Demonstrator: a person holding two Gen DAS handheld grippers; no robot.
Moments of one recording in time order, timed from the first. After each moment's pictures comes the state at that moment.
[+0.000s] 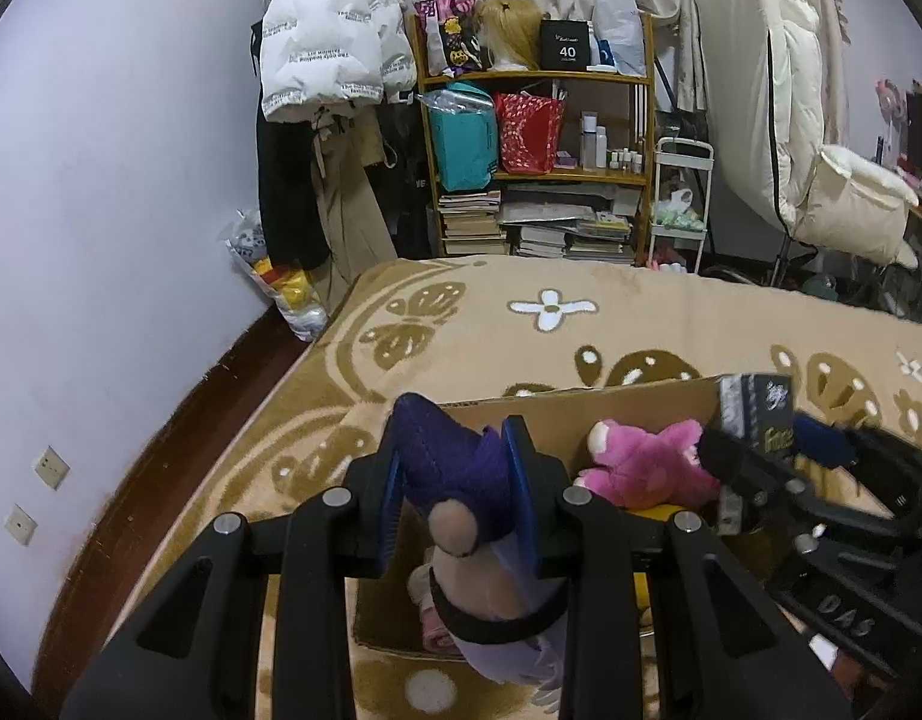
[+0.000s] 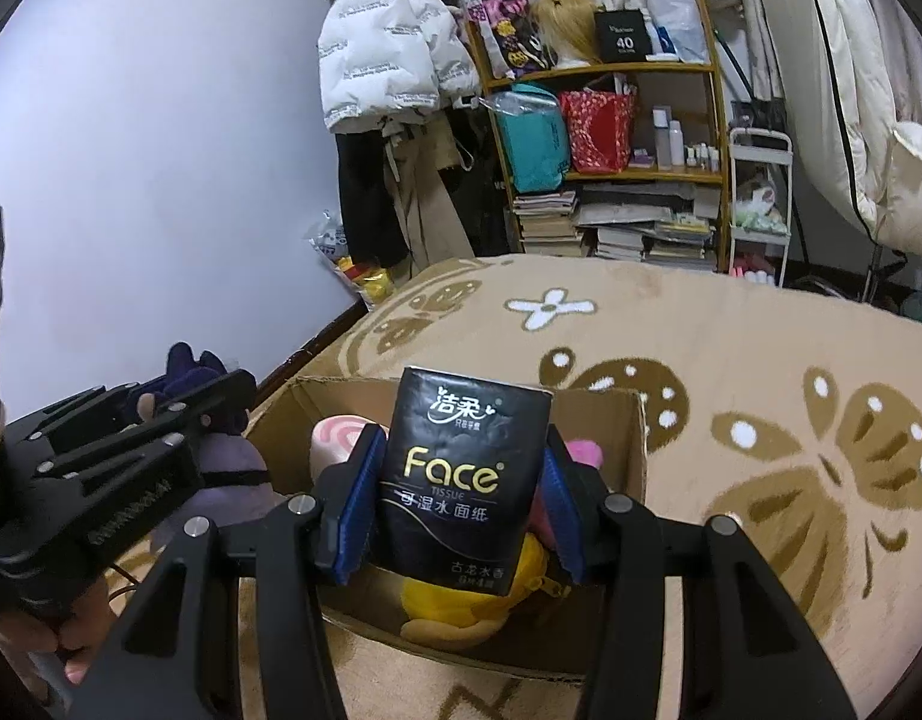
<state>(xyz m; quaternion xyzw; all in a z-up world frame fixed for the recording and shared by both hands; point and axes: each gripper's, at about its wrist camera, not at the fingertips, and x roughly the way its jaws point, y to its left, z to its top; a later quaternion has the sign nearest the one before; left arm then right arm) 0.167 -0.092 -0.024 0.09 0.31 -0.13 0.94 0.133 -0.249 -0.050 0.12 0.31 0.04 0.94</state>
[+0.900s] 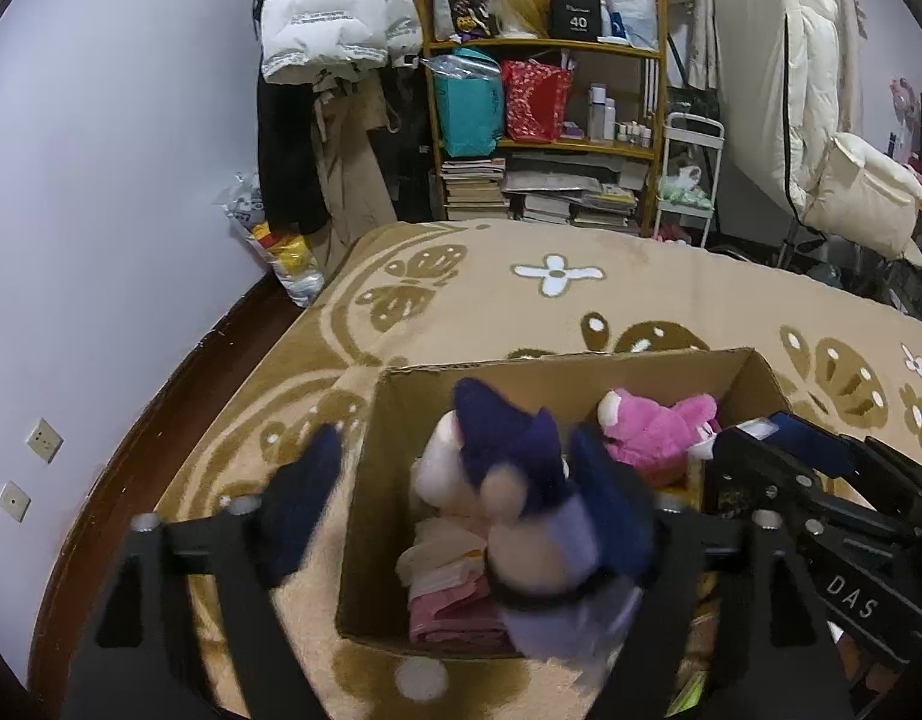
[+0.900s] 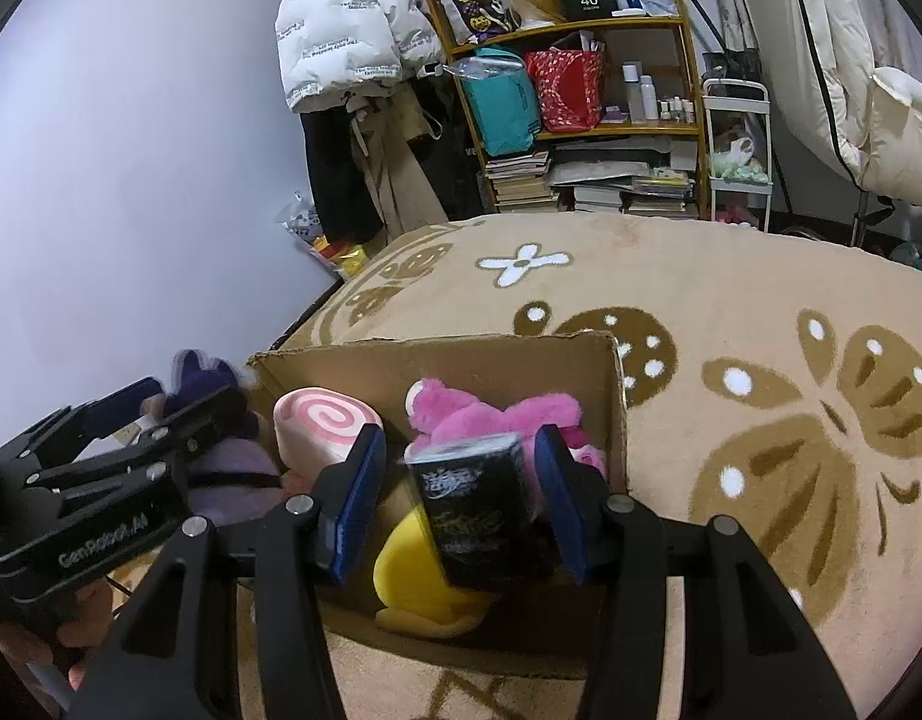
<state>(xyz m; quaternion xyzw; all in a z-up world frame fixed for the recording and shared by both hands) 0.176 -0.089 -0.046 0.08 0.34 -0.11 0.93 0.140 -0.263 -0.077 0.15 0.34 0.02 0.93</state>
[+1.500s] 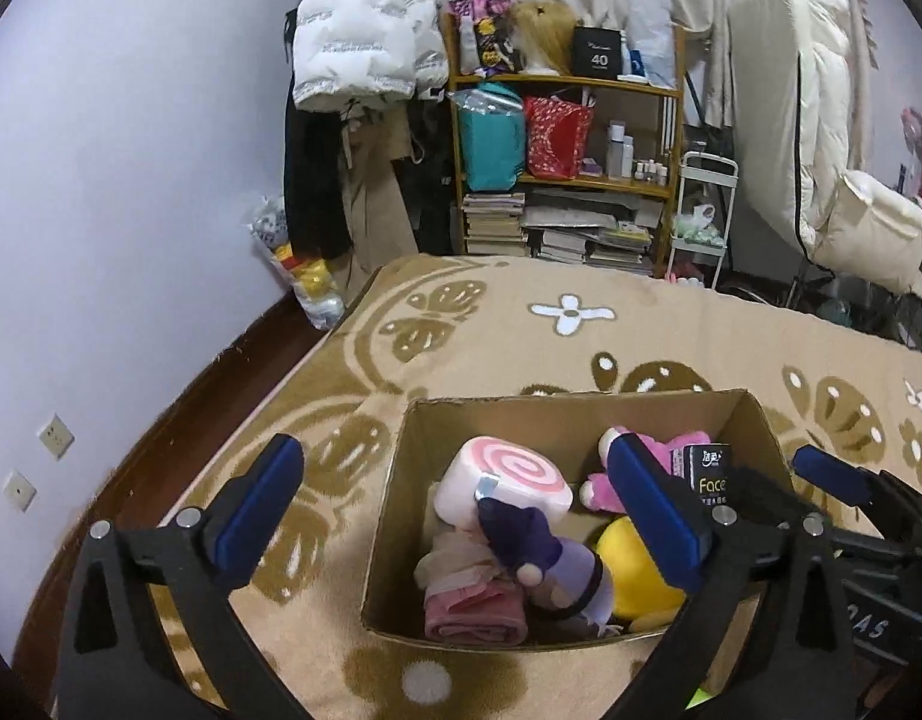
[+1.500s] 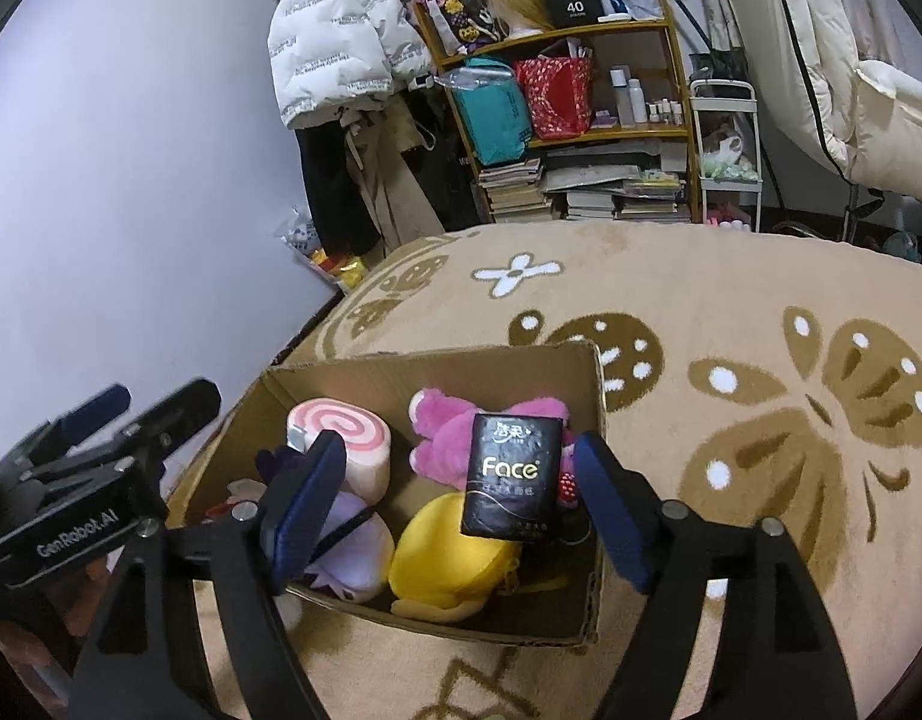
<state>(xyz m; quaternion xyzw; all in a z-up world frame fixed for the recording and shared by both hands) 0.163 -0.080 -0.023 0.06 0.31 -0.09 0.94 0.126 -0.268 -0.061 0.16 0.33 0.02 0.93</state>
